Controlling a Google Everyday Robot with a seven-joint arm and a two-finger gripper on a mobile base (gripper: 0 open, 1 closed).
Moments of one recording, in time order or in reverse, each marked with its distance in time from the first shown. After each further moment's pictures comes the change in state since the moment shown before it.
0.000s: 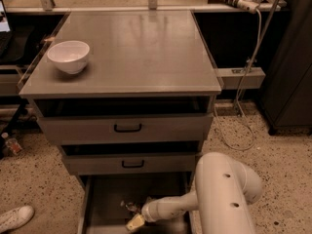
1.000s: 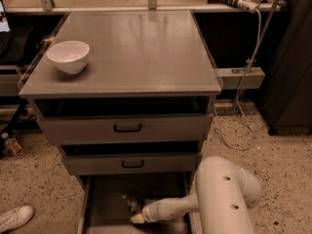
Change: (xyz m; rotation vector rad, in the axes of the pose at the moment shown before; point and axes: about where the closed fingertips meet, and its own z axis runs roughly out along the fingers) arm 0.013 -0.003 0.012 -0.002 0.004 0.027
